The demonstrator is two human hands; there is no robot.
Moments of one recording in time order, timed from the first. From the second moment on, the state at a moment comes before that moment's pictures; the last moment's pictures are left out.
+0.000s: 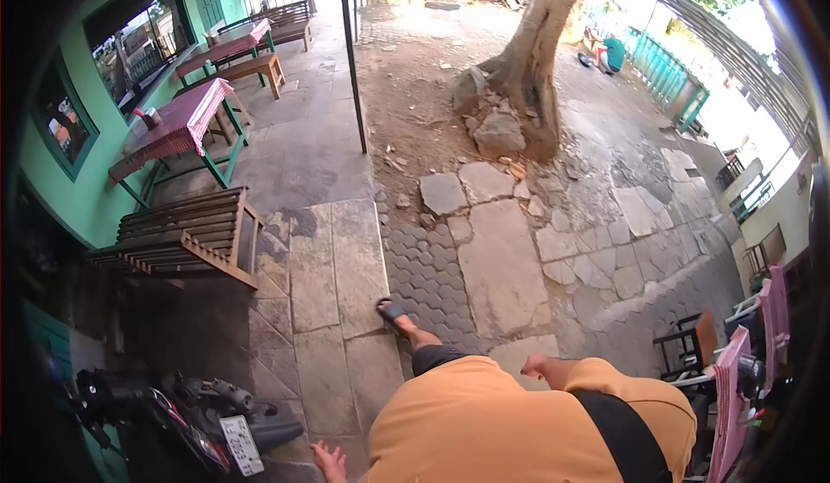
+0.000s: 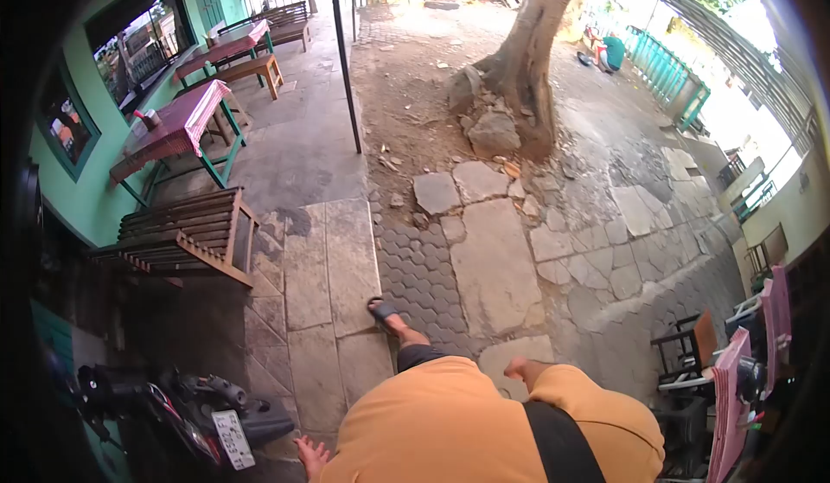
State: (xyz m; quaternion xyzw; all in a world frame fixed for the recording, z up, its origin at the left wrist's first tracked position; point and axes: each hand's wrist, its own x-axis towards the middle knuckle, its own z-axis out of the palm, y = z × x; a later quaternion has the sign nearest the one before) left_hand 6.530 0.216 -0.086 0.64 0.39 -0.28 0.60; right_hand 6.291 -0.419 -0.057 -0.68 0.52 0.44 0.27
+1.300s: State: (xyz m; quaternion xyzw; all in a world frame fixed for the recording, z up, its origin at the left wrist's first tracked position) left_hand 7.081 0.592 0.000 0.47 0.59 -0.03 0.66; right_hand 7.476 -0.048 -0.087 -0.94 0.20 0.06 0.28
